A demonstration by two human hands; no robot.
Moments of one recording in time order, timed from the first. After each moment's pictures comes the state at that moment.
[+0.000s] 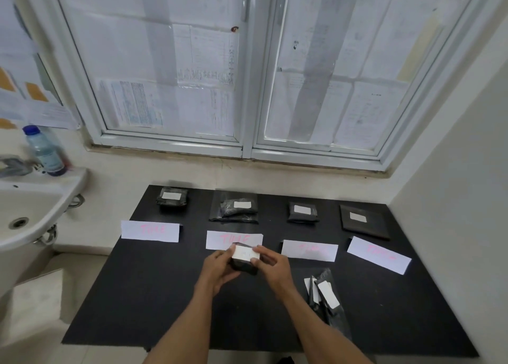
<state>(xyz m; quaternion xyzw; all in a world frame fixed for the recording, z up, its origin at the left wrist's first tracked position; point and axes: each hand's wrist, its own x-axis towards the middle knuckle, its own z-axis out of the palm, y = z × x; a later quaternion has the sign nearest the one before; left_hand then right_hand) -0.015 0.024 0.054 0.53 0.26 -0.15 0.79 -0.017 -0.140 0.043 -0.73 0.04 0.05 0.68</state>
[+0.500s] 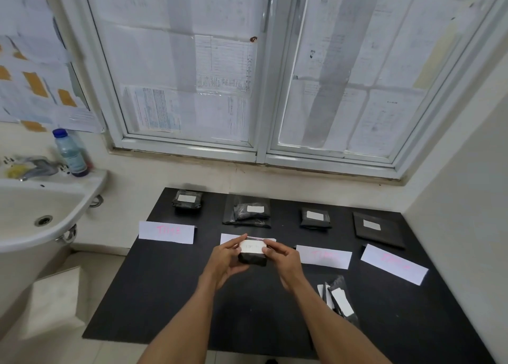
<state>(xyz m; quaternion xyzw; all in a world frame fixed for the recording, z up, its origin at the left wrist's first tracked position) -0.011 0.057 0.074 0.55 0.16 -0.17 0.80 0.003 -0.123 0.061 -0.65 0.07 0.08 0.75</state>
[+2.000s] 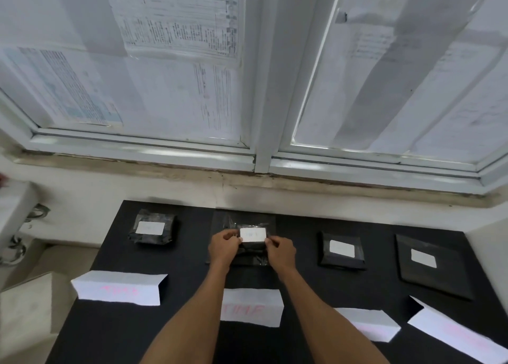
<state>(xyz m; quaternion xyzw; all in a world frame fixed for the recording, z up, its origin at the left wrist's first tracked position) 0.309 0.037 -0.026 0.72 0.34 -0.11 0.59 0.313 -0.107 -0.038 -0.86 0.18 0.13 0.46</state>
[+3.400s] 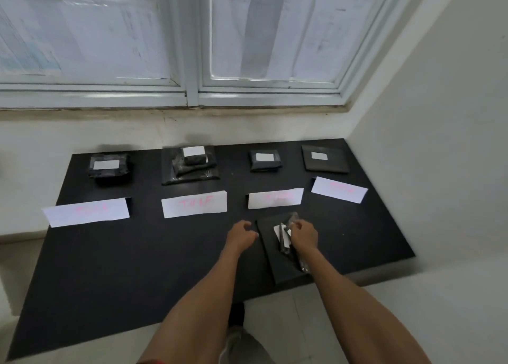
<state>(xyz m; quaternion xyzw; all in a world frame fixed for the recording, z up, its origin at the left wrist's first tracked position) 0.021 -0.096 -0.005 0.78 0.09 -0.33 0.52 -0.019 -0.273 0.016 -0.86 0.34 0.05 0.38</state>
